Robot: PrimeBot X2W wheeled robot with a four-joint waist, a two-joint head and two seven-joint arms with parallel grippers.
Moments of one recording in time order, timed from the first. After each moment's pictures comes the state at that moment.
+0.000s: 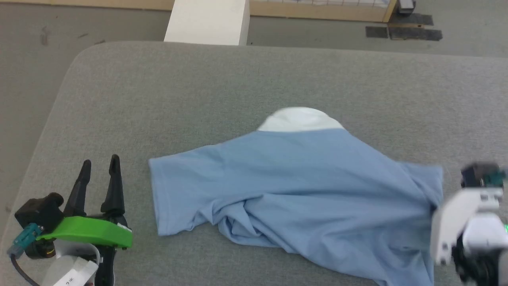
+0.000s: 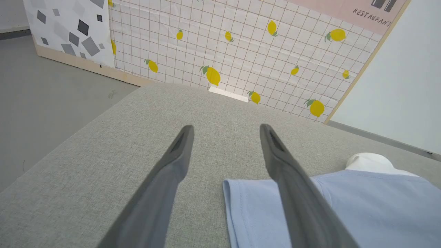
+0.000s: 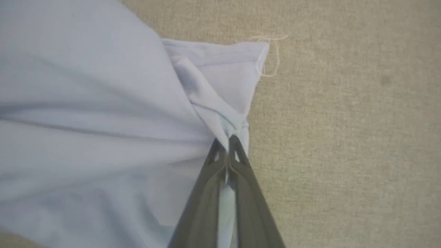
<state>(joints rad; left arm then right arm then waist) -0.12 0.26 -0.01 0.19 -0.54 -0.12 -0.26 -0.08 -0.05 -0.22 -0.12 0.07 0.13 0.90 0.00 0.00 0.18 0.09</state>
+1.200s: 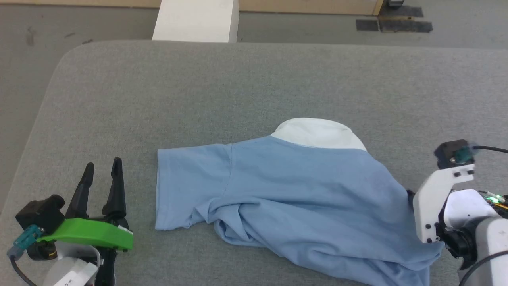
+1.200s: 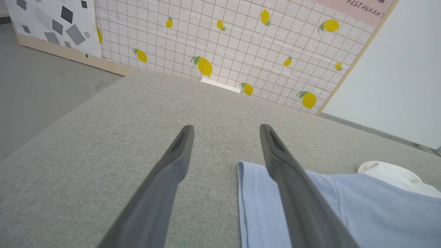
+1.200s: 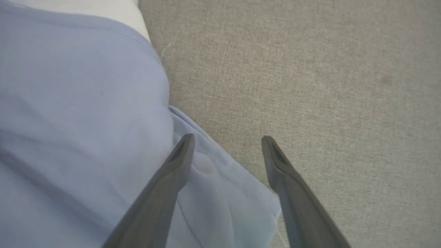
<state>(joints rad) -0.11 0.27 -0.03 0.19 -0.57 -0.12 -0.26 -0.18 -0.12 -0.09 -0.03 0.02 0.13 0.92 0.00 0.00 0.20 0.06</state>
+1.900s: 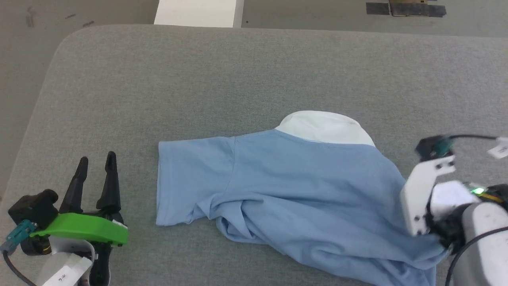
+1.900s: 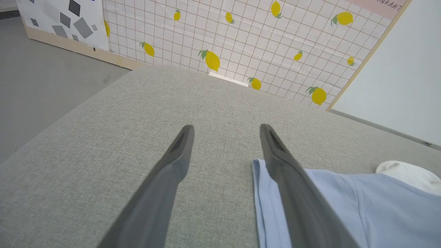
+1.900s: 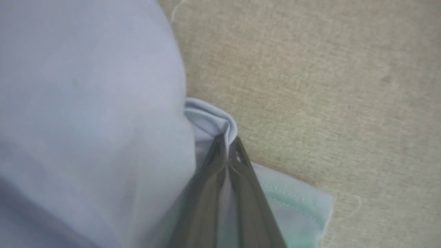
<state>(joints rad) -0.13 0.29 -0.03 0.20 -0.59 -0.12 -0.26 -0.26 -0.15 -0.01 0.09 0.05 0.13 1.00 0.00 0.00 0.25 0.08</state>
